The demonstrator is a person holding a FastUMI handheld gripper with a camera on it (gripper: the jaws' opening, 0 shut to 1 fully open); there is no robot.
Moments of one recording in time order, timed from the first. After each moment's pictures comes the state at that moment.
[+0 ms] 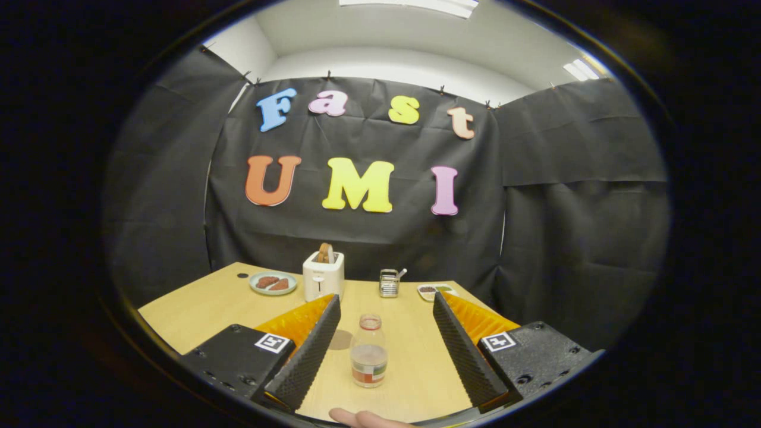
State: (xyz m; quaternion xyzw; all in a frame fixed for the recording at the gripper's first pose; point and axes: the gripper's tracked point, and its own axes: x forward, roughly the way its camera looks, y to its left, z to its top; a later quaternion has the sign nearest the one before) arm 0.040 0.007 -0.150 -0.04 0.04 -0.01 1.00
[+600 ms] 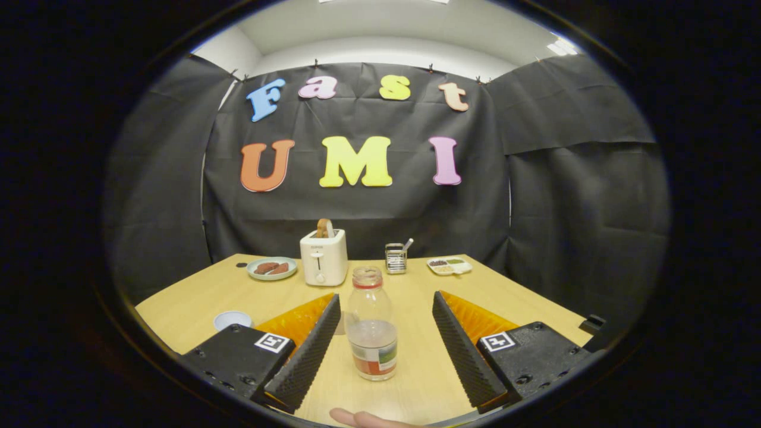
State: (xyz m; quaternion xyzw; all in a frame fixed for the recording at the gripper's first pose) arm 0.075 -0.004 -0.236 0.01 0.07 0.00 1.00
